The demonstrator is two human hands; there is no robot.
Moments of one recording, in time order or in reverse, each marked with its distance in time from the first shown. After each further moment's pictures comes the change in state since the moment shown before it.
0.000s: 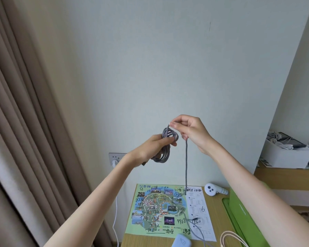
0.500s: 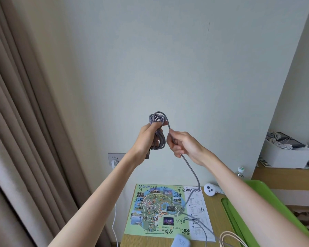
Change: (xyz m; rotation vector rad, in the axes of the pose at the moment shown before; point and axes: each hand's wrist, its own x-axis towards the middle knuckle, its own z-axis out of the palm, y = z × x) left_hand 0.006 0.009 -0.001 -0.311 0.317 0.092; right_hand -0.013 0.023 0.016 0.140 -0.244 0.246
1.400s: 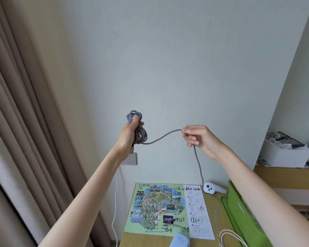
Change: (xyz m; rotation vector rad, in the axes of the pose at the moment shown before) left_hand 0.014 -0.015 -0.045 -0.014 0.209 -0.141; right_hand -0.014 -0.006 -0.042 0.089 0.079 -0.059
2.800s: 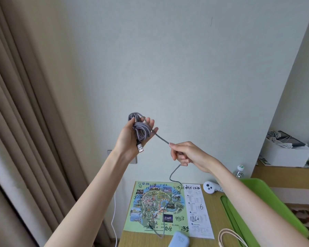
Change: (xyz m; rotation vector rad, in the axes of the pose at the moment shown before) left_hand -0.005 -0.002 0.009 -0.950 -0.263 -0.225; right_hand -0.003 0.040 0.027 -0.176 -0.167 0.186
